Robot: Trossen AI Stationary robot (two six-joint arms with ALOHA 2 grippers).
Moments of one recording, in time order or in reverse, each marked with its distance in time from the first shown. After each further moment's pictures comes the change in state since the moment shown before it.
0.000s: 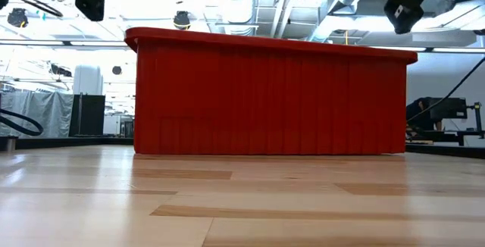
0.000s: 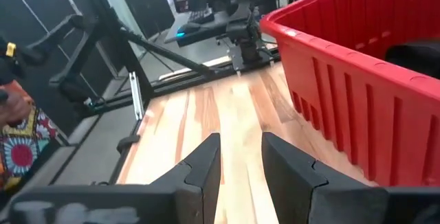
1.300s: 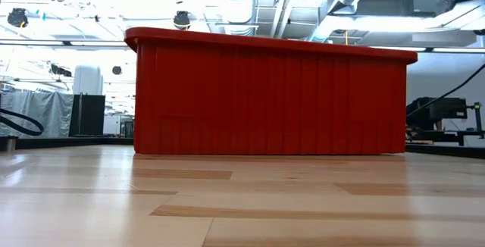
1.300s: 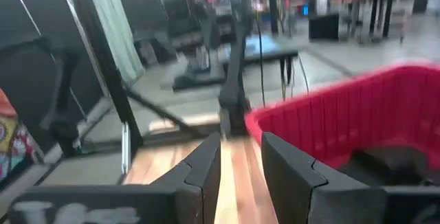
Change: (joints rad) left arm -0.017 0.498 0.714 -0.466 -0.164 0.047; right arm -0.293 0.073 0.443 -0.258 -0.252 -0.222
